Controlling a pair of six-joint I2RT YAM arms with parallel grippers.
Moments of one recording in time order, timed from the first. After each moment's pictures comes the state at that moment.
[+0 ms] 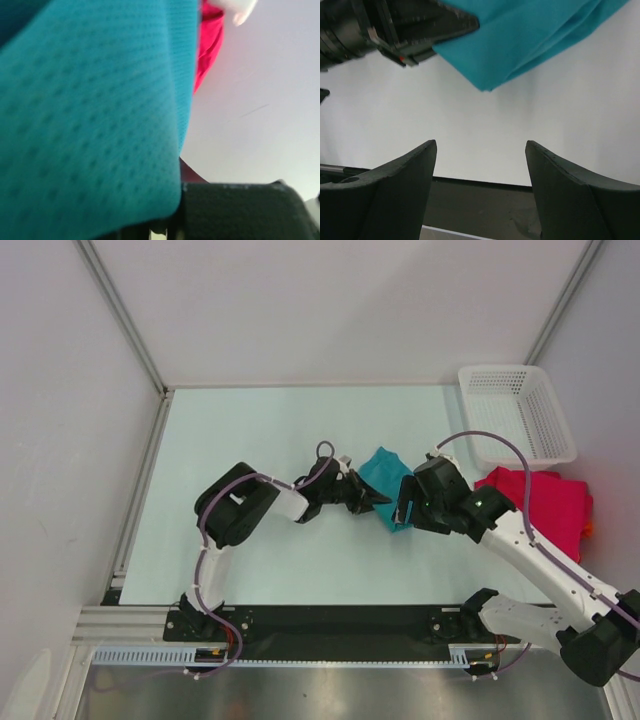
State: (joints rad) left arm -0.73 2.14 1.09 0.66 0.57 -1.57; right arm 0.63 1.03 0.98 -0.90 0.16 0.76
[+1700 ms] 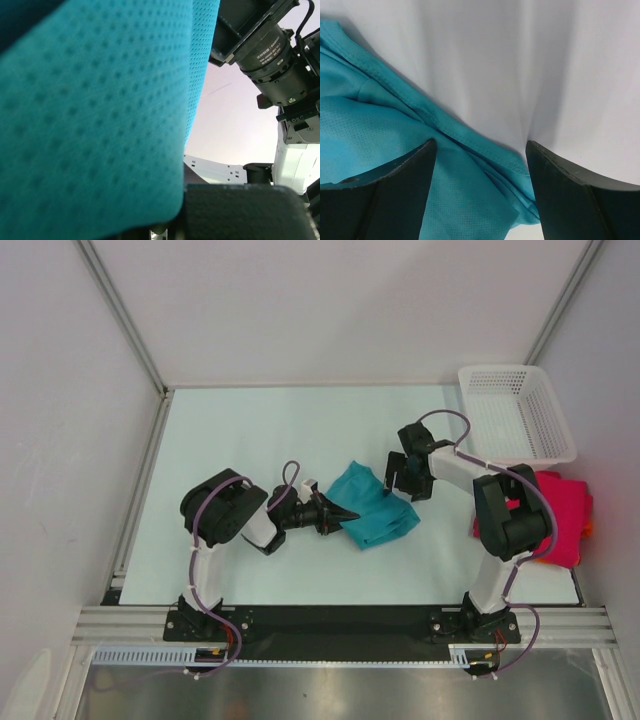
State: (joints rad) left arm -0.63 2.07 0.57 1.25 0.66 -1.80; right arm 0.34 1.82 1.16 -0.53 0.01 0.52
